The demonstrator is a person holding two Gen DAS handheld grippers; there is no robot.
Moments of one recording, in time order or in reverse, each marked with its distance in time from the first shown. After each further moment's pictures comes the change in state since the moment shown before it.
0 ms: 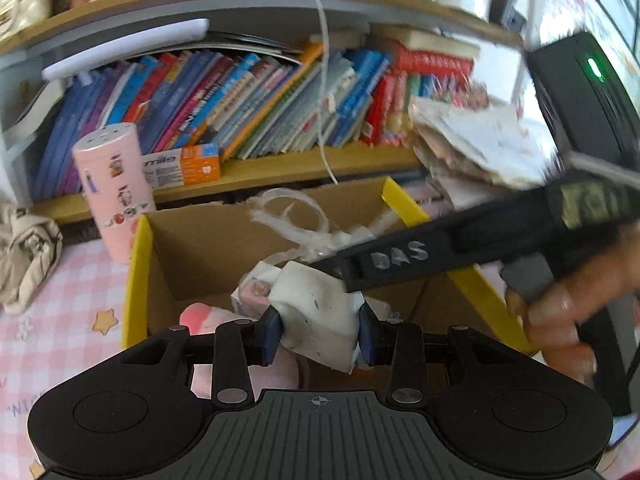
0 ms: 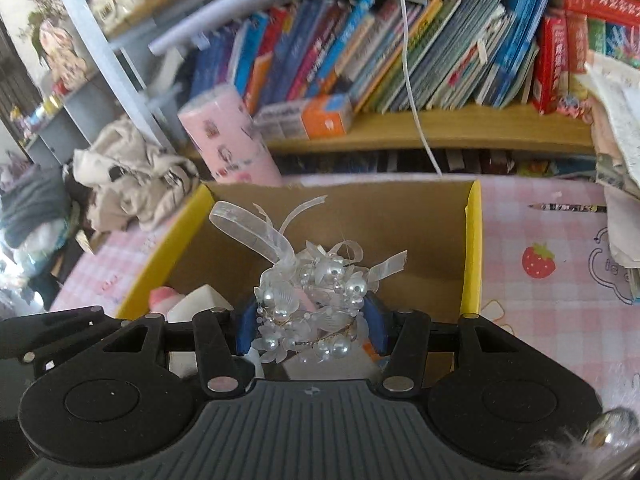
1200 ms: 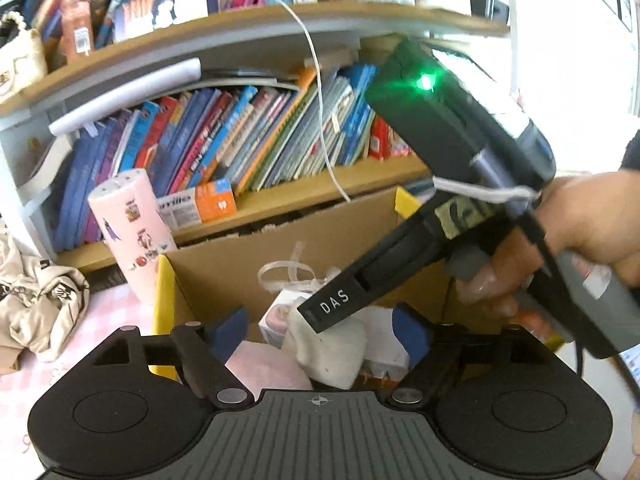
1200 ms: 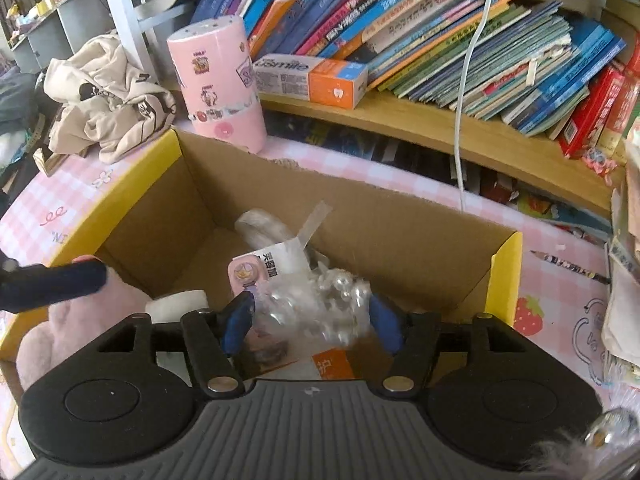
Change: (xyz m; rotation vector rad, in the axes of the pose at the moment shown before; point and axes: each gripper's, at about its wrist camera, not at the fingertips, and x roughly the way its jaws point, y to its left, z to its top) left arm -0.010 -0.005 -0.005 0.097 -0.085 0.076; right arm 0.047 0.014 0.021 -0.211 0.123 -0.124
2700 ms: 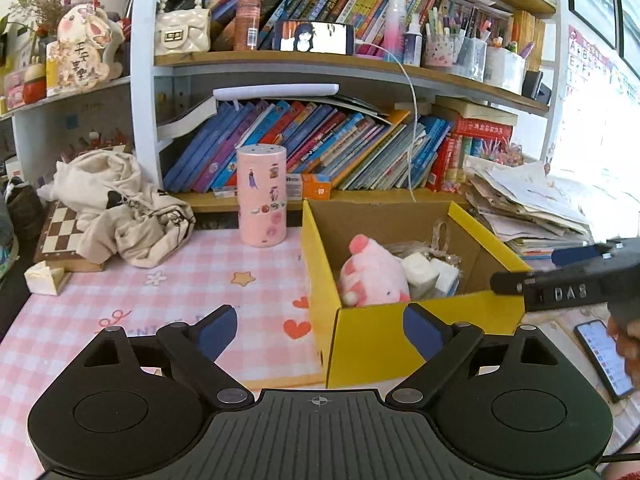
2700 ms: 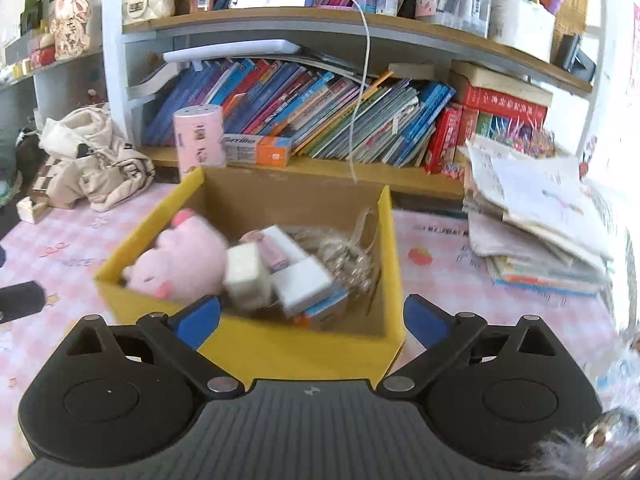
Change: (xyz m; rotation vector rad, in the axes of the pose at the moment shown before) left arm -0.144 0.071 -0.090 -0.228 -0.094 0.070; right arm -0.145 0.099 -0.131 0.146 -0.301 -0.303
